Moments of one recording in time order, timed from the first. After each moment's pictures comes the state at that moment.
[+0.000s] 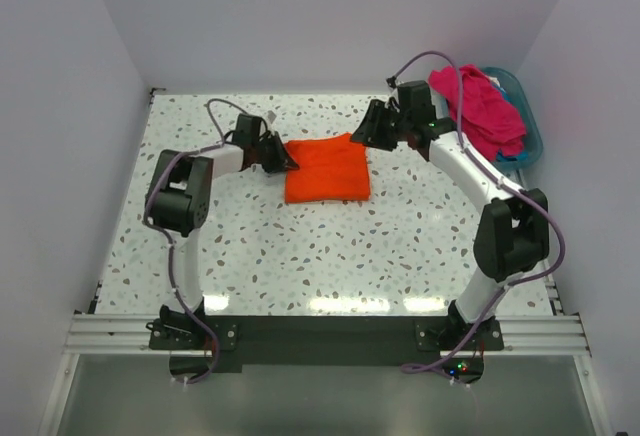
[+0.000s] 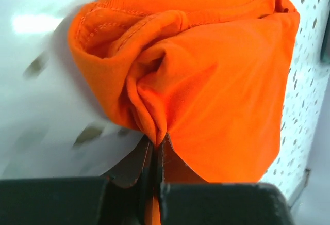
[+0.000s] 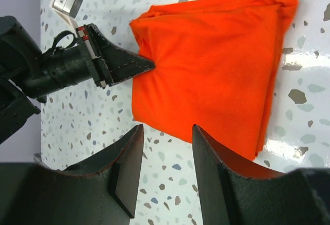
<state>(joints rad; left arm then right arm) -0.24 2.17 1.41 -0.06 0.48 -0.56 0.32 1.74 1.47 -0.39 -0.30 0.56</state>
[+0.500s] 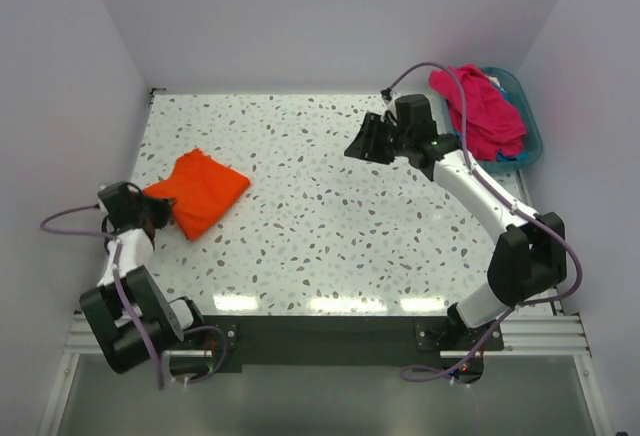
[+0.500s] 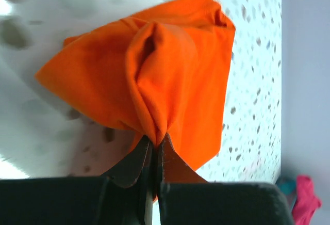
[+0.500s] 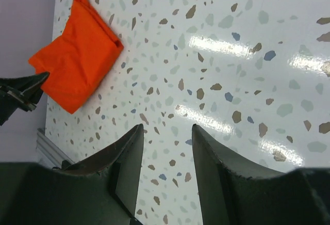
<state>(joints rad) 0.47 1.23 0.55 -0.02 0.24 -0.91 0.39 1.57 1.32 -0.38 -0.30 0.56</state>
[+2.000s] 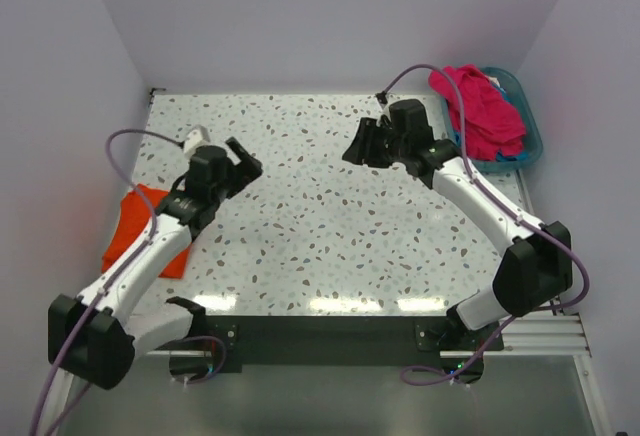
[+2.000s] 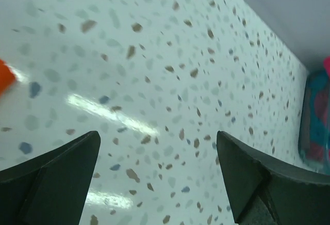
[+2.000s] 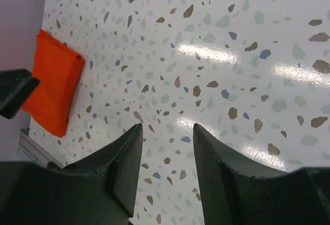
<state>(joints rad) -0.22 1.01 0.80 -0.33 -0.25 -0.85 0.46 1.51 1.29 -0.39 -0.22 0.53</state>
